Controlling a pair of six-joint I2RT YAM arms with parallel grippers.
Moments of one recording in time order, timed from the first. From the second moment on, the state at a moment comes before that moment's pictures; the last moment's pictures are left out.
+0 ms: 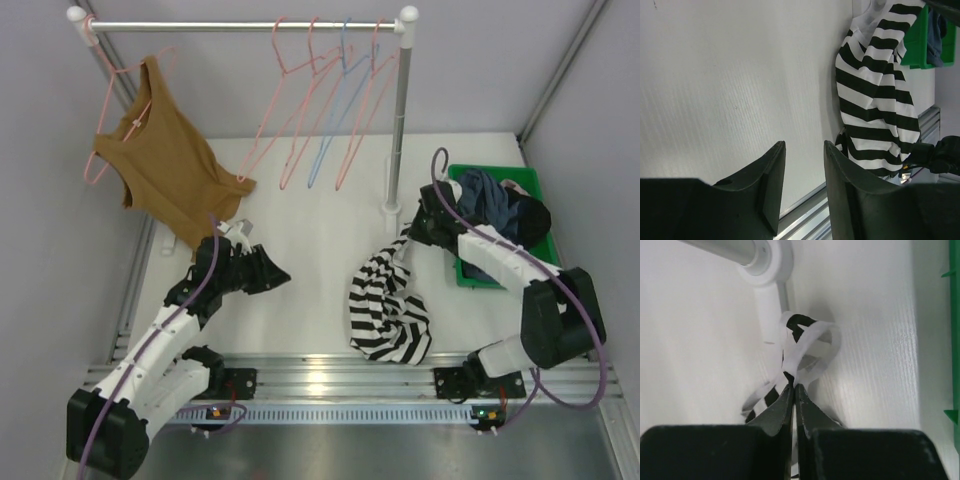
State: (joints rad) left arm -0.32 0.85 0.52 -0.28 0.42 -0.62; right arm 0.36 1.46 0.93 -0.32 0.16 0.65
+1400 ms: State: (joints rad) left arm -0.32 0.77 0.29 -0.21 0.43 -0.89; right arm 1.28 1.29 0.71 -0.23 0.32 0.89
